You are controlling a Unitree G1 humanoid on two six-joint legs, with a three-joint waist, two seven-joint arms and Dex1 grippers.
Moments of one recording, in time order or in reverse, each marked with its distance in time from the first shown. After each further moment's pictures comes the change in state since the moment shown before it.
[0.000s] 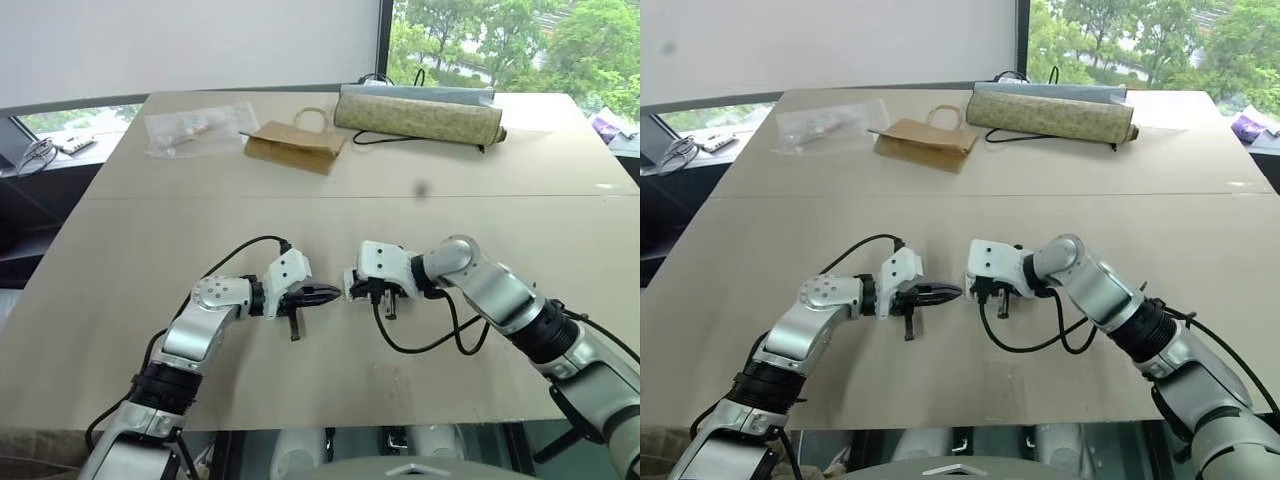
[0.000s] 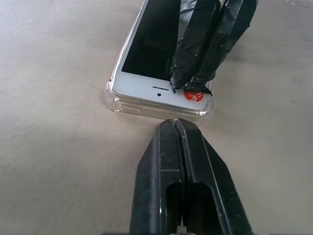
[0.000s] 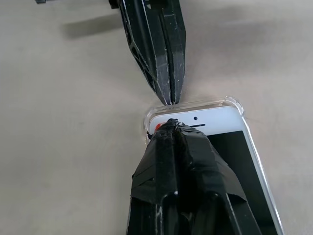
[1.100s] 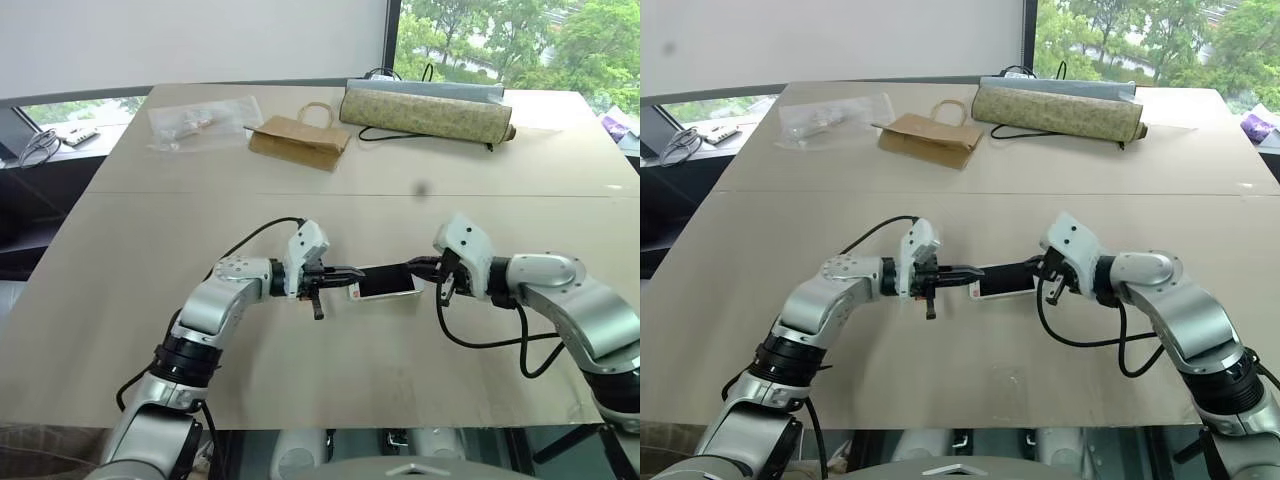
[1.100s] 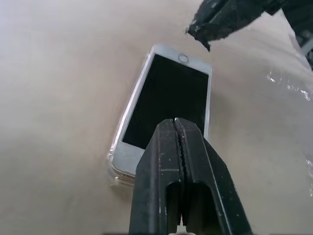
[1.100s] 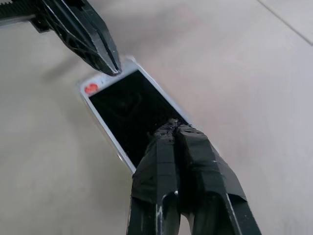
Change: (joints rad) left arm -0.156 -0.079 -0.043 -0.032 -0.135 0.299 0.038; right arm 0.353 -0.191 -0.478 -0.403 0.245 0.288 -0.233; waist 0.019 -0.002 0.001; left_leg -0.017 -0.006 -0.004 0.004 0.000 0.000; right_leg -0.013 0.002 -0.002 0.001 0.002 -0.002
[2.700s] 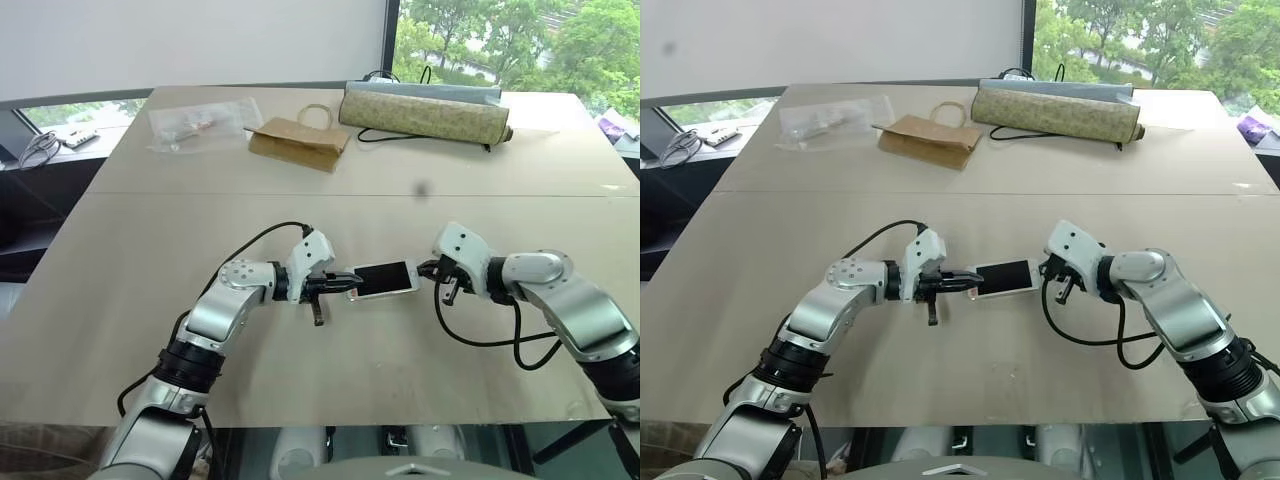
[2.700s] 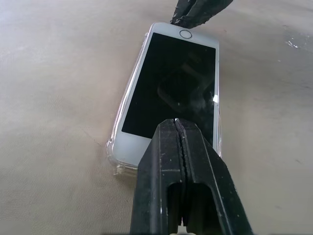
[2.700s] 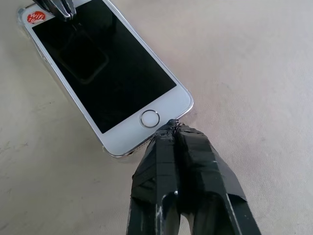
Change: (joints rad) left arm 0.031 0.008 -0.017 0.012 0.097 -0.102 0.023; right arm -0.072 -0.018 0.124 0.162 -0.119 -0.109 0.040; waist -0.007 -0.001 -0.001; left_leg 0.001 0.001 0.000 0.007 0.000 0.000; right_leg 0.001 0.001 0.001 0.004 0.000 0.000
